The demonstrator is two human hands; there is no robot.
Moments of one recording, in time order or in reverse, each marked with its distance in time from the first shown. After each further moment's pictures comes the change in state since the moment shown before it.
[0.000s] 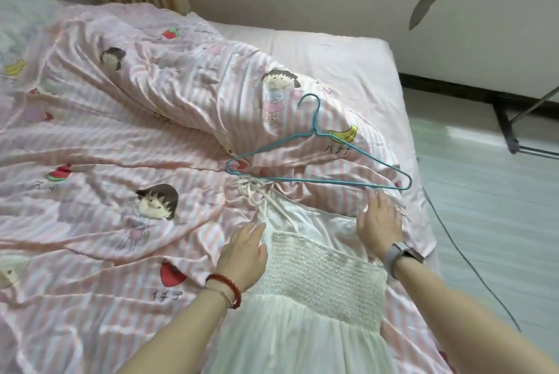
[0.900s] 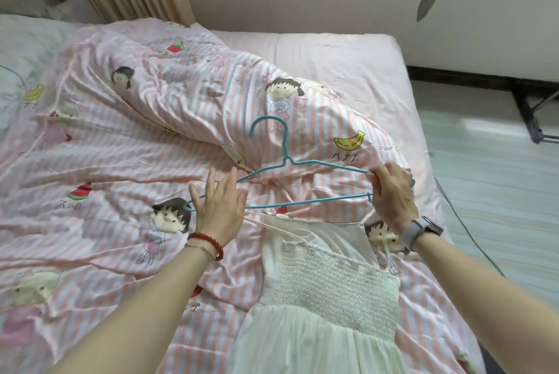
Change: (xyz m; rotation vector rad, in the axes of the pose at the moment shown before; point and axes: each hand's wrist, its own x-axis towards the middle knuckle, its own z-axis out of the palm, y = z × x) left_hand 0.062 -0.009 -0.082 0.177 0.307 -0.070; right_hand 0.041 -0.022 -0.056 0.267 0.575 -0.459
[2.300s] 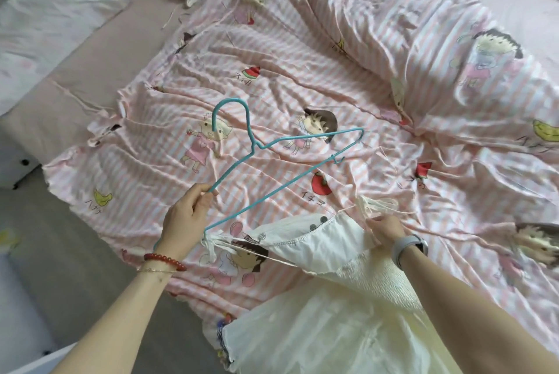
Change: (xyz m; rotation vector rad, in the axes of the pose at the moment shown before) left_hand -0.294 -0.241 -0.070 -0.511 0.258 -0.591; right_hand -0.162 -0.205 0.112 0.113 -1.091 0.631
